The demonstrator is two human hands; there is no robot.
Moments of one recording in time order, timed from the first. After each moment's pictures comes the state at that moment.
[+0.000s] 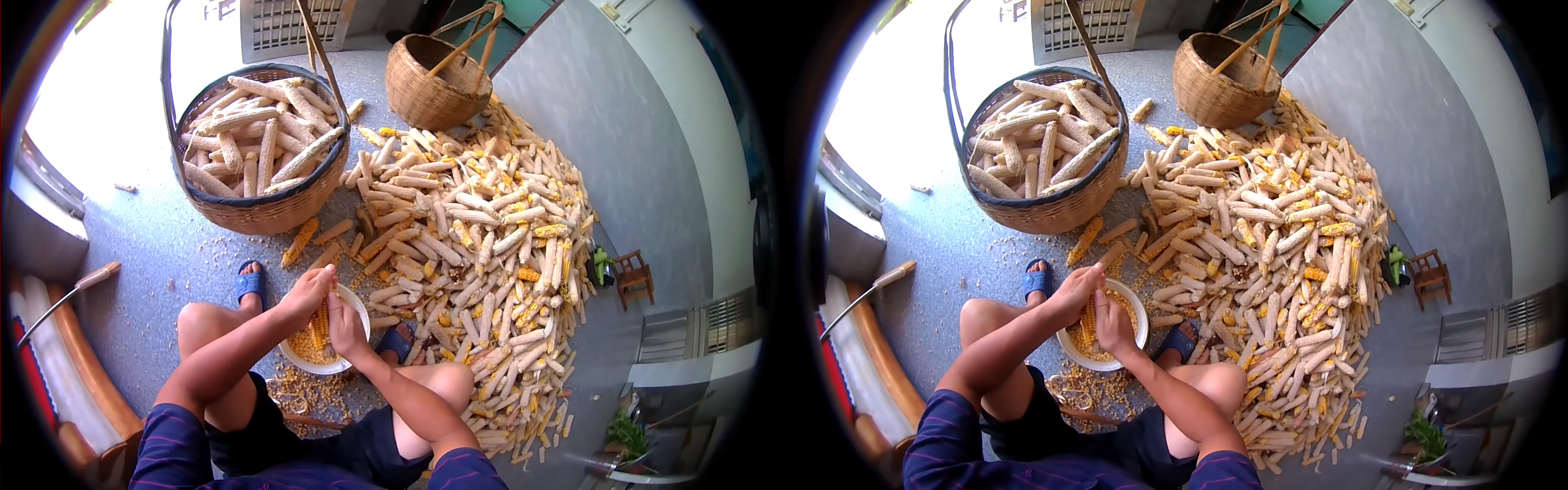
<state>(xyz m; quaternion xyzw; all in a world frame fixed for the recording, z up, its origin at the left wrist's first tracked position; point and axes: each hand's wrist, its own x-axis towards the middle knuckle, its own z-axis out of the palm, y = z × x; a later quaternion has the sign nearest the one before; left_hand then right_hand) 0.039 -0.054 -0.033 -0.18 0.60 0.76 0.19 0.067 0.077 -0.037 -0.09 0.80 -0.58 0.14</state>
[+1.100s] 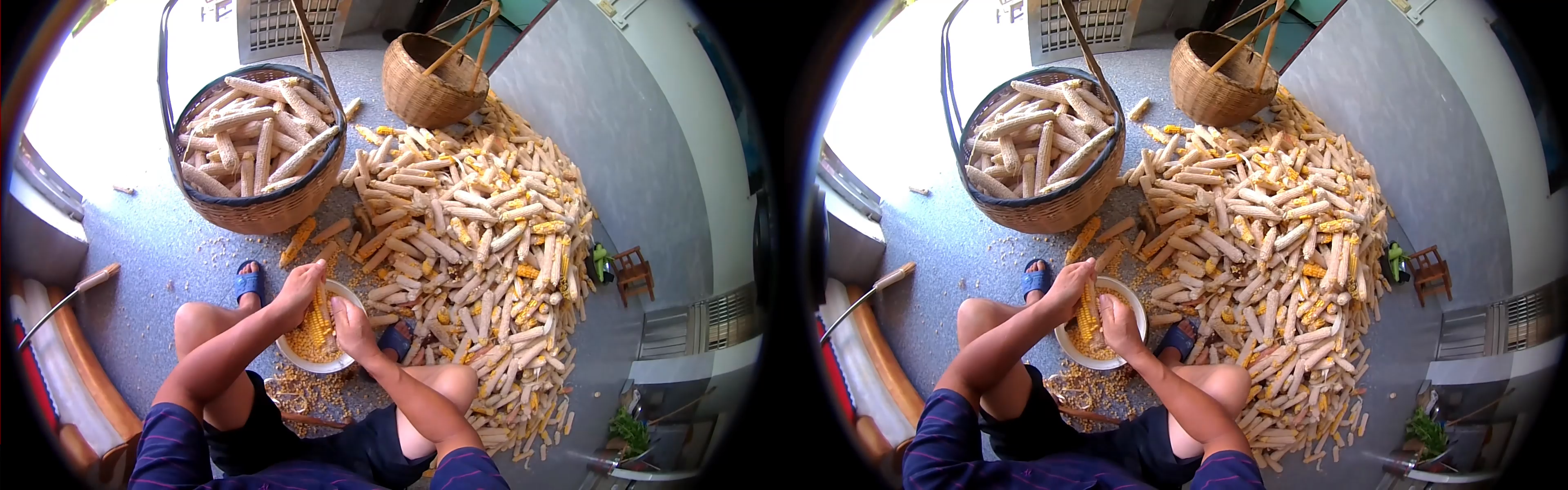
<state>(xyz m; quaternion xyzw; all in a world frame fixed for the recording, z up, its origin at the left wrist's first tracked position) 0.037 -0.058 -0.035 -0.24 0.57 0.76 0.18 0.067 0.094 -0.037 -0.10 0.79 -0.59 0.16</state>
